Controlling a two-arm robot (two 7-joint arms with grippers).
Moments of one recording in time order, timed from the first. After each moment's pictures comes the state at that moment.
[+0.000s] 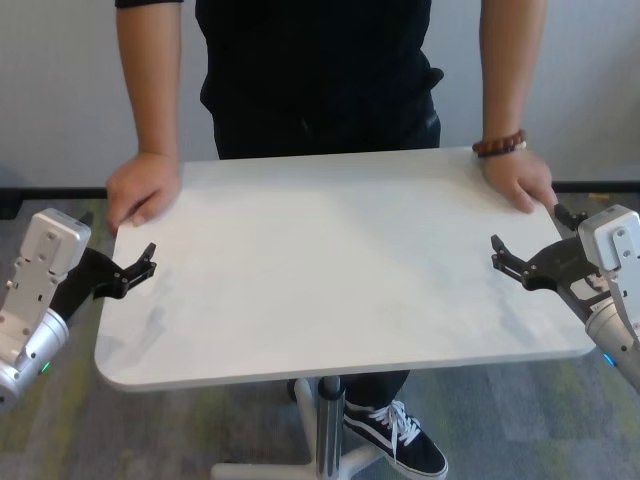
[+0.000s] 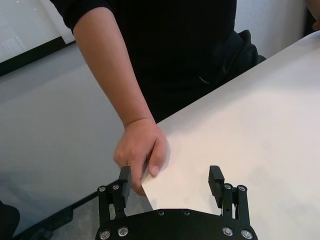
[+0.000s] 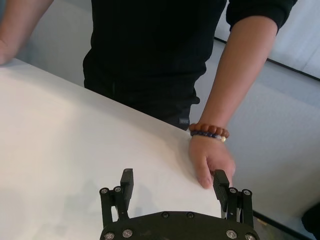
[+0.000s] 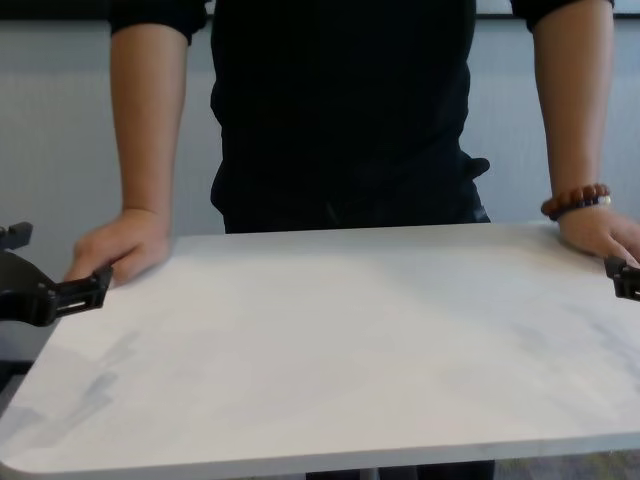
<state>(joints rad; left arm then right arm) -0.20 0.60 0.45 -1.41 -0.25 -0.12 0.03 0.20 0.60 -0.45 -1.41 0.25 -0.12 -0.03</state>
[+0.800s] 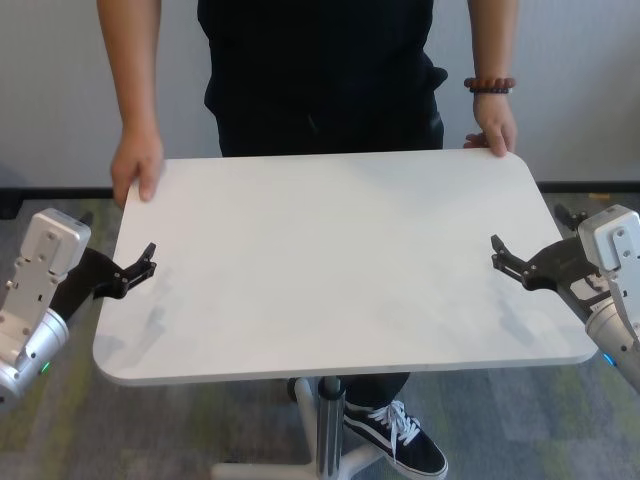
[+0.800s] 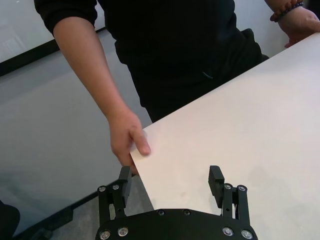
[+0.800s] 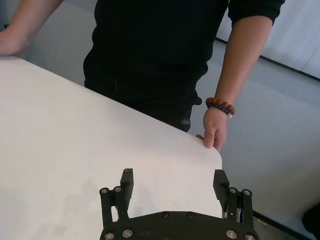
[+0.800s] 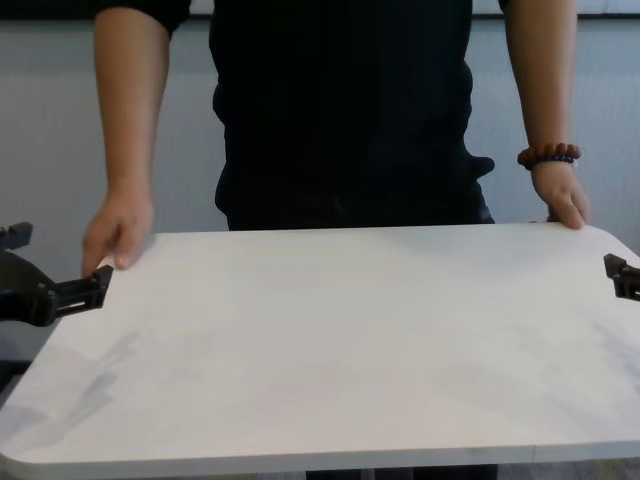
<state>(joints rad) -0.20 0.60 0.45 -1.41 -0.25 -0.12 0.03 0.20 0.60 -0.45 -1.41 0.25 -0.12 -0.03</state>
